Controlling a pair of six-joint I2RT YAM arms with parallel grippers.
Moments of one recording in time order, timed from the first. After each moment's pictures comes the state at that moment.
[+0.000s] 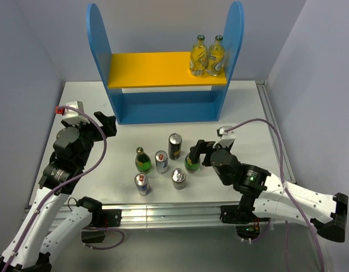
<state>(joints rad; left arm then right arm) -0.38 0.66 0.87 -0.32 -0.29 -0.38 1.06 0.74 0.65 -0.36 0.72 0.64</state>
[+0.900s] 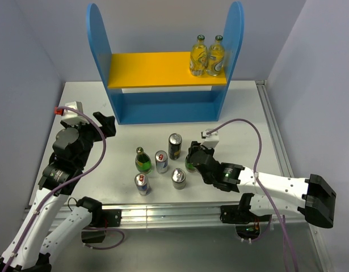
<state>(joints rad) -0.38 0.65 0.87 -0.33 -0.30 -0.38 1.08 1.02 0.58 -0.14 0.83 0.68</state>
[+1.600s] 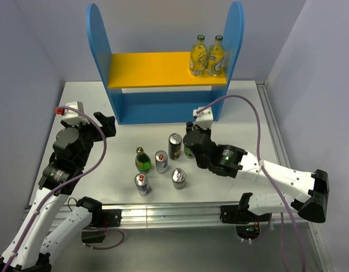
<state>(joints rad) -0.38 0.65 0.87 -0.33 -0.30 -0.36 1.08 1.12 0.94 -0.41 0.92 0.50</state>
